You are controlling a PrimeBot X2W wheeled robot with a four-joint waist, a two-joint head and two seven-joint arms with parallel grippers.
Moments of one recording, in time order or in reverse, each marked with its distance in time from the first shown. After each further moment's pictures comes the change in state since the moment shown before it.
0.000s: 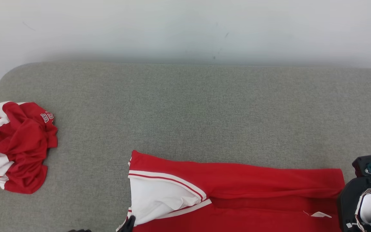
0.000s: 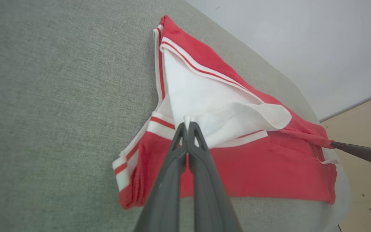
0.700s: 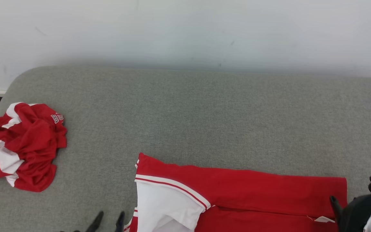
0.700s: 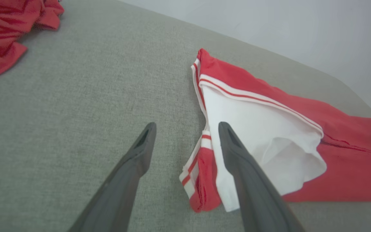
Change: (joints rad) left arm -0.012 0.039 0.002 0.073 0.187 0.068 -0.108; right arm 0.087 0.171 -0.162 -0.067 0.026 0.000 -0.116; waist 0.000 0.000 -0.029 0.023
